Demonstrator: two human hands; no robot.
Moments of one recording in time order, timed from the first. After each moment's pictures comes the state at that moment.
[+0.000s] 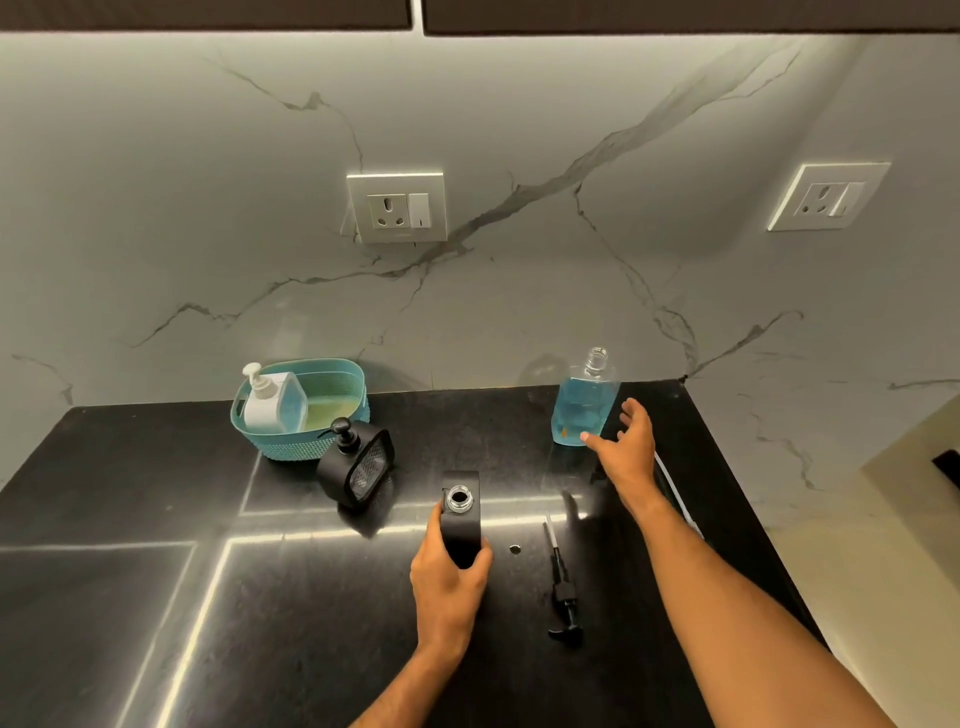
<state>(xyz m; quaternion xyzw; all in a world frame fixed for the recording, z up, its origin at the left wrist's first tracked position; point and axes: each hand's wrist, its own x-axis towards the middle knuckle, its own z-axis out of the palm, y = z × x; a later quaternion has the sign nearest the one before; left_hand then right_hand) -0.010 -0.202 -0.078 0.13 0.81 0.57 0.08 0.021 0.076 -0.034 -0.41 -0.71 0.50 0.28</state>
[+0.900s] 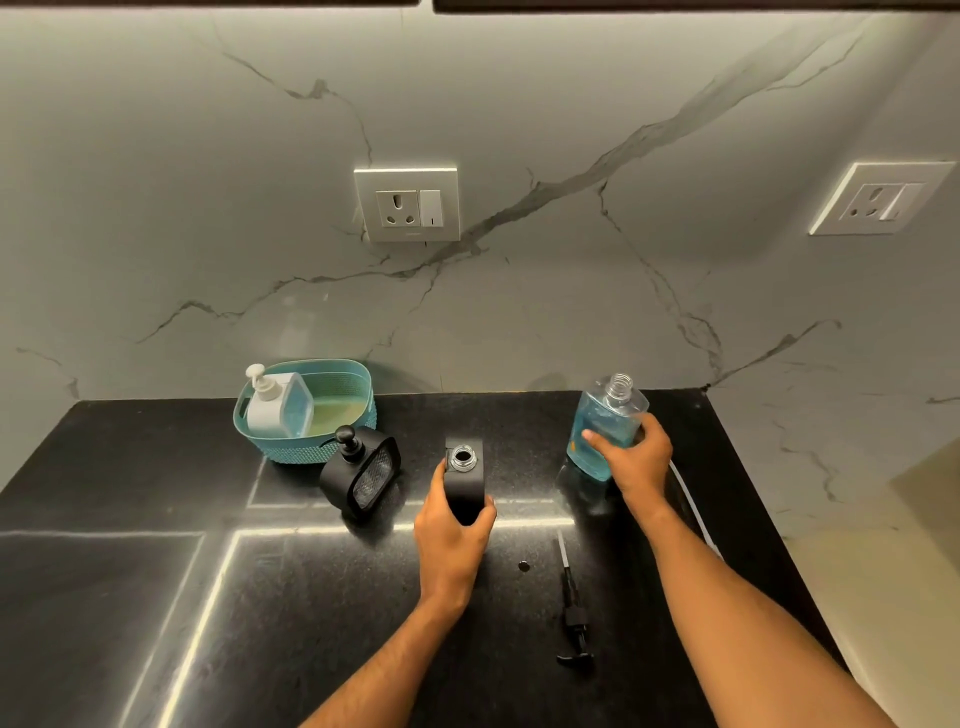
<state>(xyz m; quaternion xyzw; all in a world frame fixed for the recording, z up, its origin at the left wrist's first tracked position) -0.060 -0.169 -0.046 0.14 0.82 0.56 0.06 0.005 0.087 -0.049 -0.38 -0.69 0.51 0.34</state>
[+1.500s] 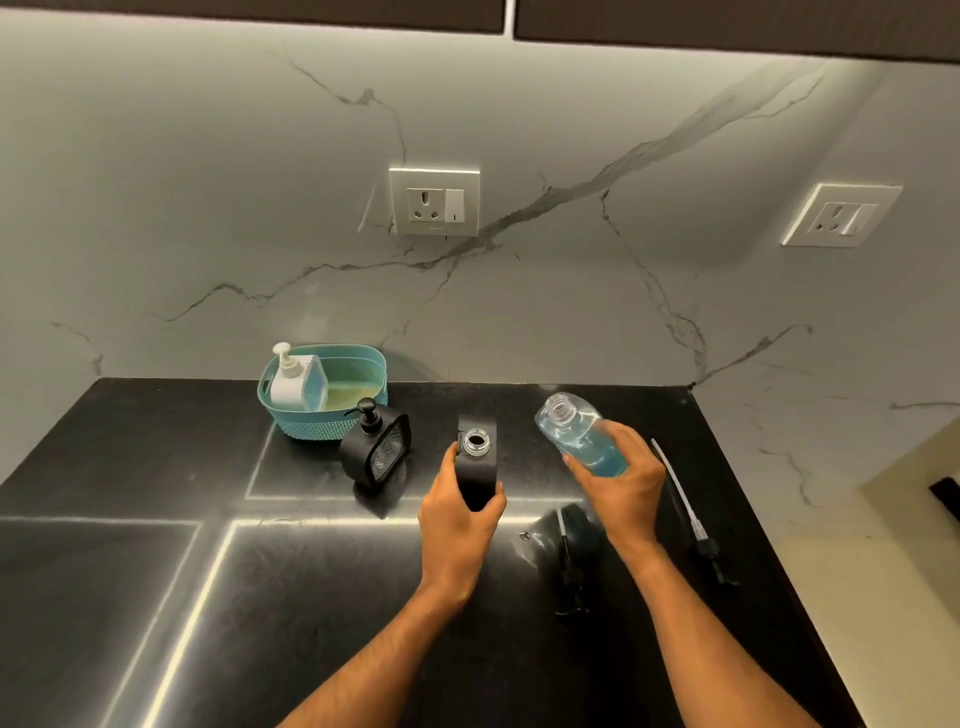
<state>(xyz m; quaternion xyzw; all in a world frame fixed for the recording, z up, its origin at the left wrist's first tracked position) -0.026 -0.204 -0.013 0.19 0.80 0.57 0.04 0.058 -0.009 -0.010 -0.22 -0.79 0.37 0.43</state>
